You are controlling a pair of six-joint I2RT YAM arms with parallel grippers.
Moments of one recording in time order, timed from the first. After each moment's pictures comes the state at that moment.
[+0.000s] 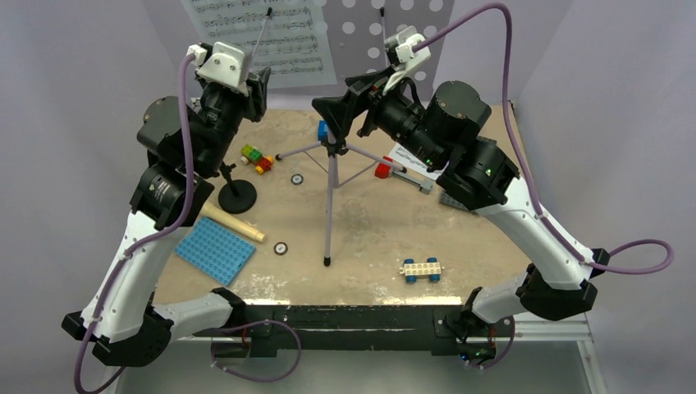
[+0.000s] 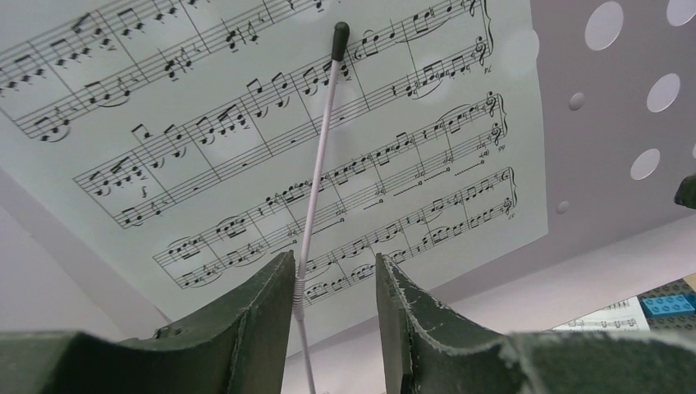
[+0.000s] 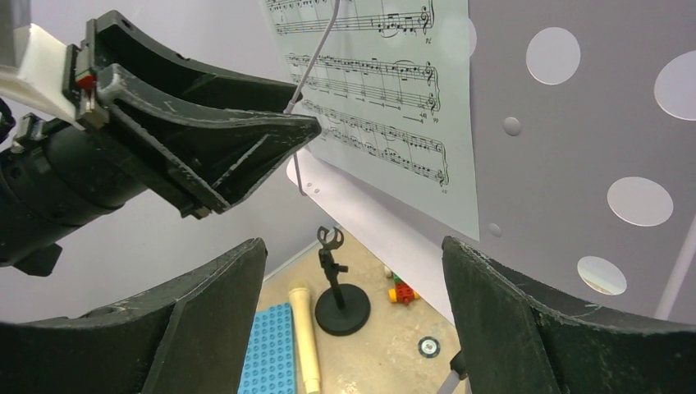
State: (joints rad) left arm -0.54 1.12 1.65 -0.27 -0.21 0.25; right arm 0.95 1.43 1.94 -0.33 0.12 0.16
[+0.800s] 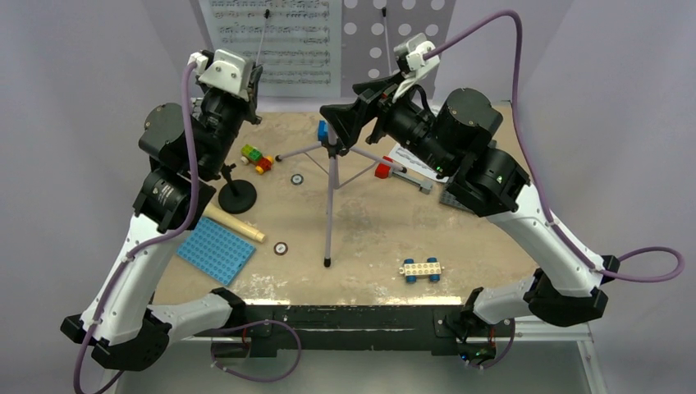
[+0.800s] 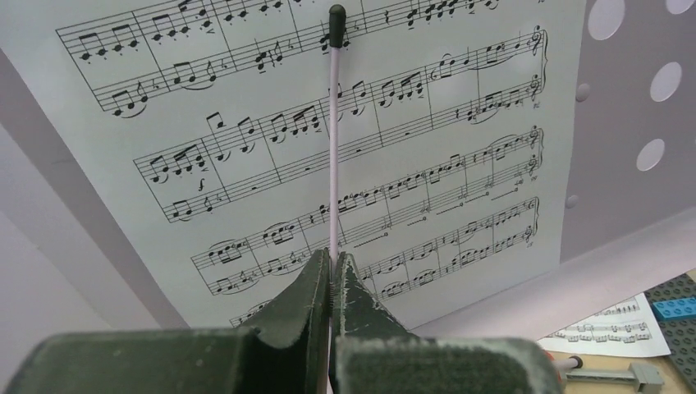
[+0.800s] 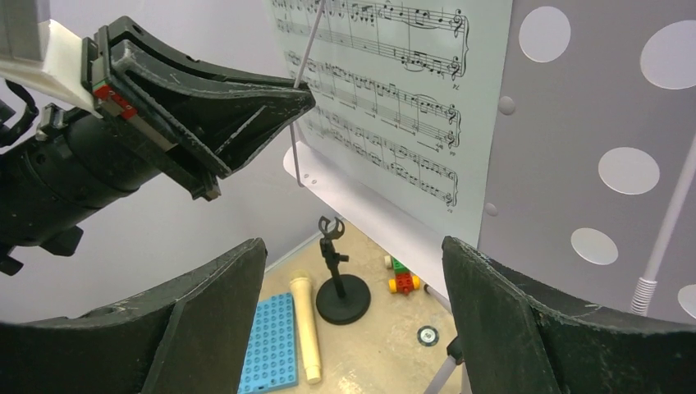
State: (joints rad) left arm -0.54 1.11 1.60 -0.21 -0.19 0.28; right arm 0.95 1.37 1.88 -0.34 0.11 0.16
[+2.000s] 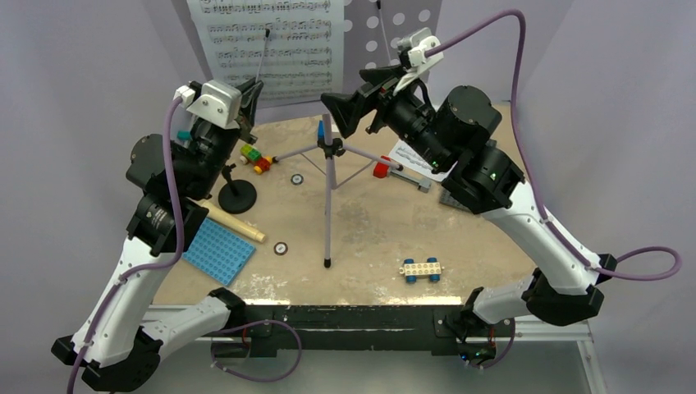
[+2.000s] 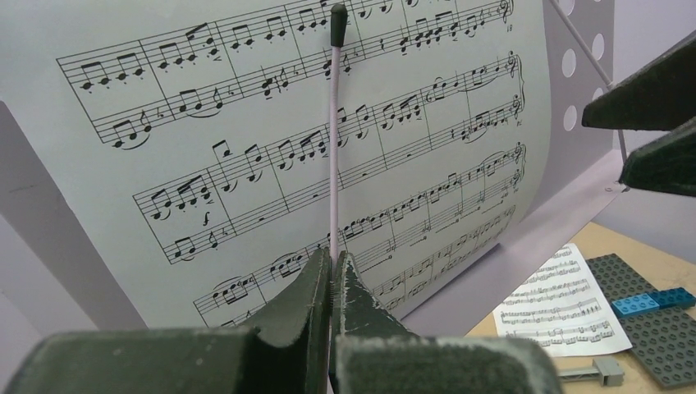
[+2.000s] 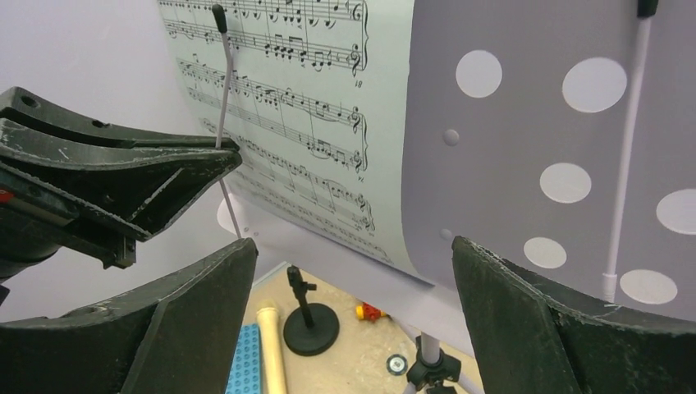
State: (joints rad) left arm -0.54 0.96 1.42 -0.09 -0.06 0.28; right arm 0.93 1.38 1.86 -0.26 0.17 0.09
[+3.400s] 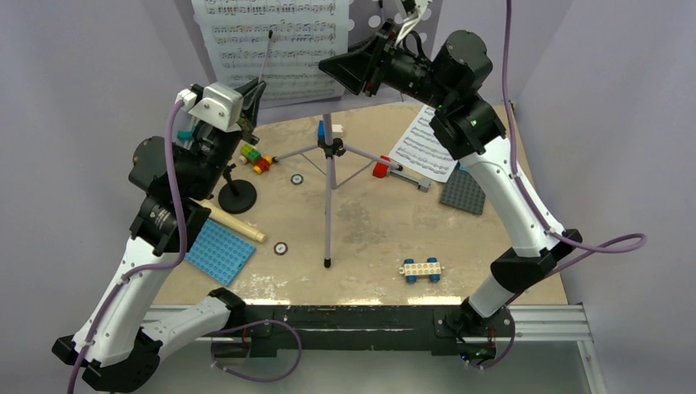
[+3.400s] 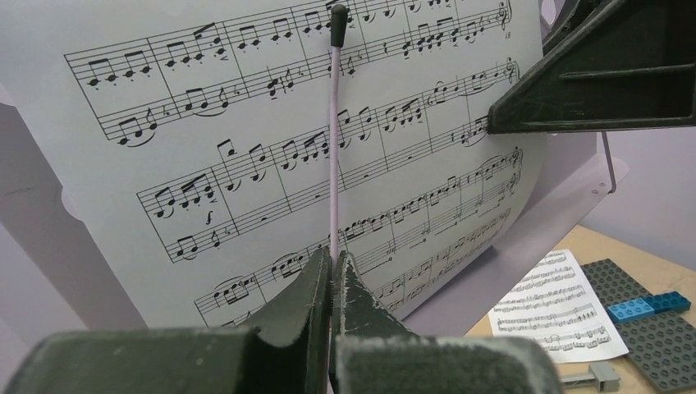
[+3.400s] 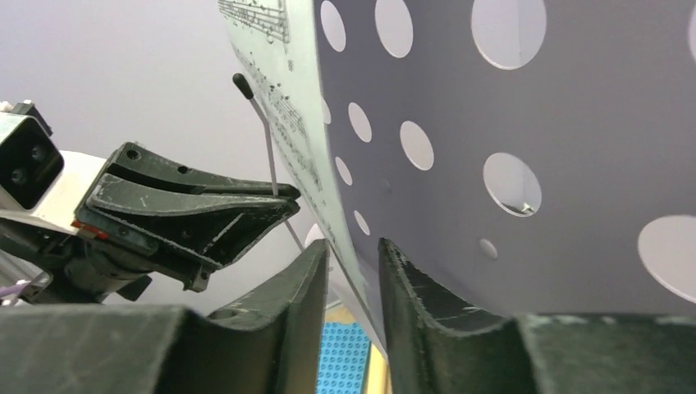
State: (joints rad) left arm -0.54 0.95 1.39 -0.05 -0.04 0.28; right arm 0.63 1.63 2.11 -0.17 -0.52 0.45
